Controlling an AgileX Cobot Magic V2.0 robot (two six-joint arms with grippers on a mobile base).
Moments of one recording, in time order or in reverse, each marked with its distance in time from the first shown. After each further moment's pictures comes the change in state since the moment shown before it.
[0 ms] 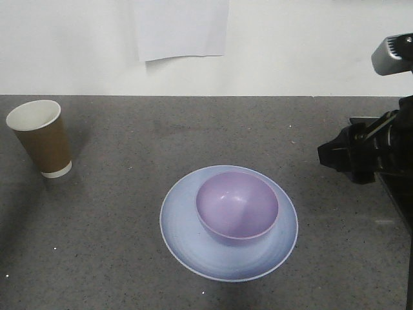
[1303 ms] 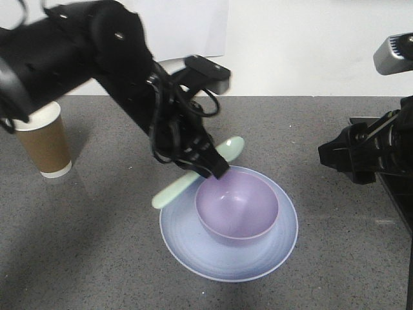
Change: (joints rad) left arm -0.692 0.640 -0.413 -0.118 0.052 0.123; right arm 0.000 -0.005 0.000 -0.001 0.001 0.000
